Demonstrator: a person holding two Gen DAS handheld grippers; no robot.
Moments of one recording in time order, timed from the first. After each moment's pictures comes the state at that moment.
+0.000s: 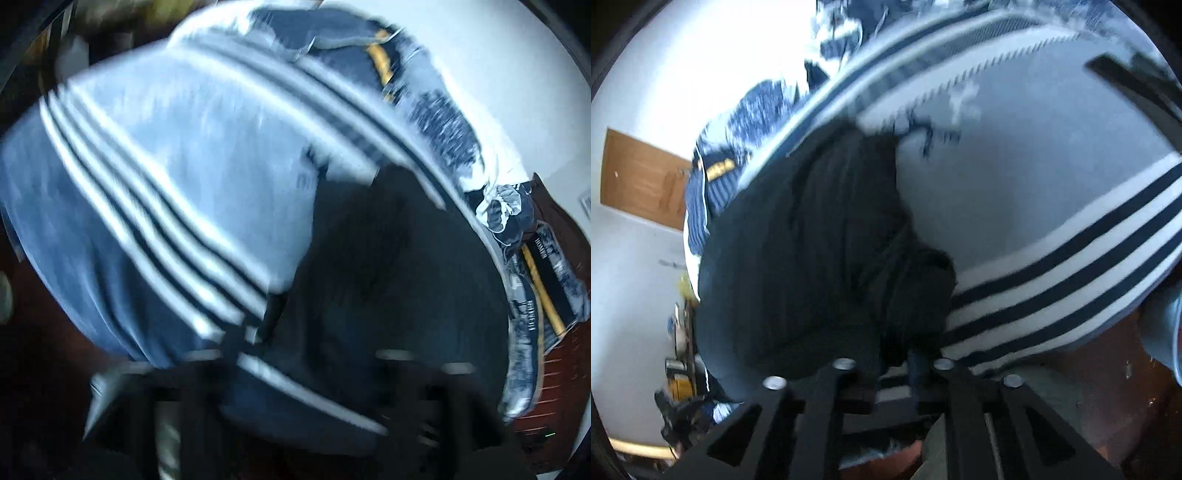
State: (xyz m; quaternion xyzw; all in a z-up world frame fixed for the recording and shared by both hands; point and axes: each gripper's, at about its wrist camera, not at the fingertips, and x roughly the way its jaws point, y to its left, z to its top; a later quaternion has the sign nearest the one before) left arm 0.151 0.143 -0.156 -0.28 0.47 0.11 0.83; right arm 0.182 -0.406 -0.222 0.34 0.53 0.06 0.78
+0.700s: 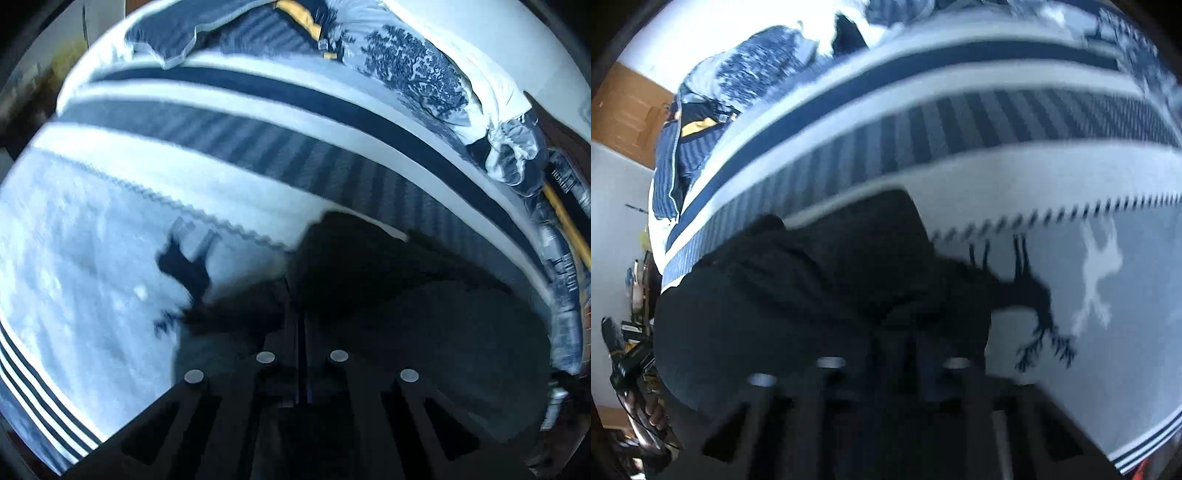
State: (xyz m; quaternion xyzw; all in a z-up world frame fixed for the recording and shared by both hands) left arm 0.383 0.125 -0.206 -0.12 0.54 0.07 0.83; right arm 0.415 -0.346 -0.236 0.19 0.59 0.10 0.78
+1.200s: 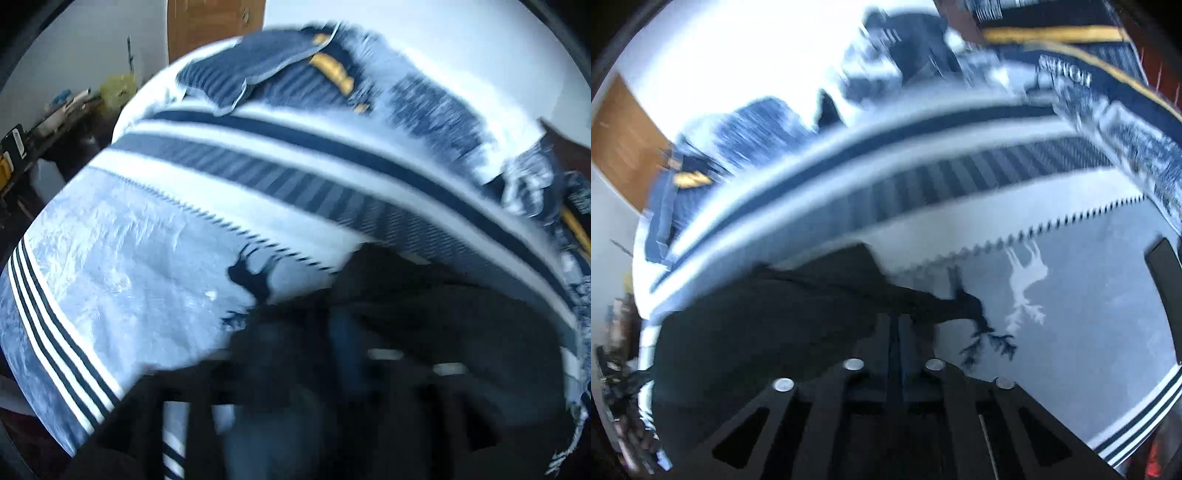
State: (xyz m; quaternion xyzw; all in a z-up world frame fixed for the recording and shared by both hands) left arm 0.304 0.110 -0.148 -0.13 0.44 0.13 0.88; right arm 0.338 -0.360 -0.185 0.23 0.47 0.07 0.85
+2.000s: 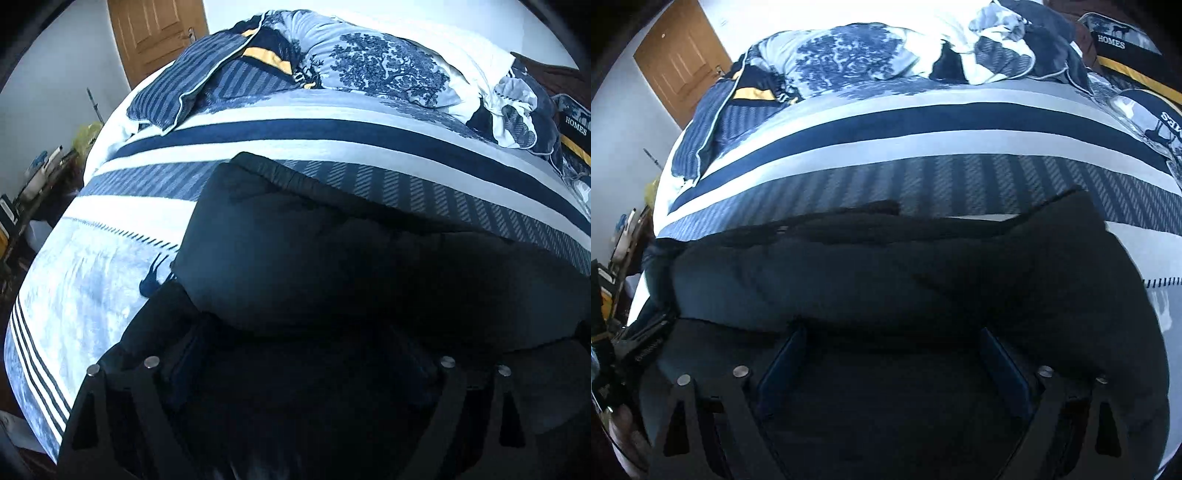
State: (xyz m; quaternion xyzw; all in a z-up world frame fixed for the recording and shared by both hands) left arm 0.377 0.011 -0.219 0.00 0.47 0.13 0.87; right arm 0.434 -0.219 -0.245 0.11 0.52 0.14 0.84
